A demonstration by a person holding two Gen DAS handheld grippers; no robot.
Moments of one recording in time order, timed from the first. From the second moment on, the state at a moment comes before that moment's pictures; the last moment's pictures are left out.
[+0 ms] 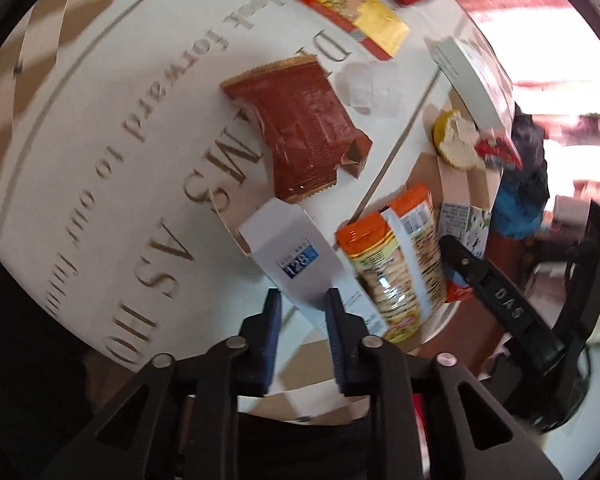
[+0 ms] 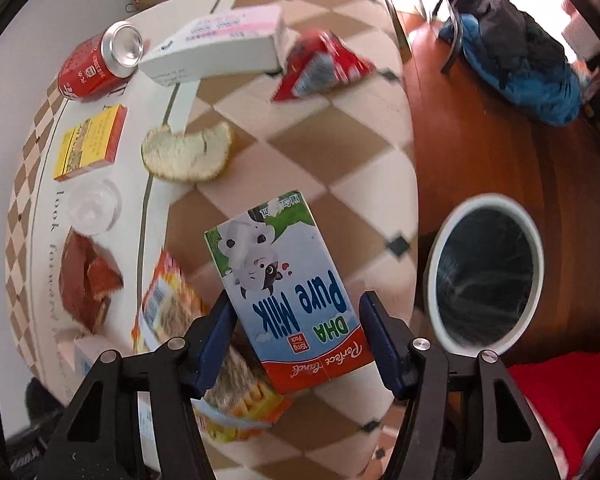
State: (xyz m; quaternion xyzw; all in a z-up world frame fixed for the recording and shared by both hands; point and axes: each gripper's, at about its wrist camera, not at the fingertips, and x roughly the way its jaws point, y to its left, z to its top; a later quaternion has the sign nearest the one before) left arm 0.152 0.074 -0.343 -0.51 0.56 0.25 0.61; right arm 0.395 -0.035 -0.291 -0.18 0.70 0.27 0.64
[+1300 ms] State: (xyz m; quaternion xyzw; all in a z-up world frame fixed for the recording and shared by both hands) left arm 0.153 0.035 -0.344 -0.27 0.63 0.24 0.69; right arm 0.287 -0.134 -0.278 -0.10 0.73 0.24 0.64
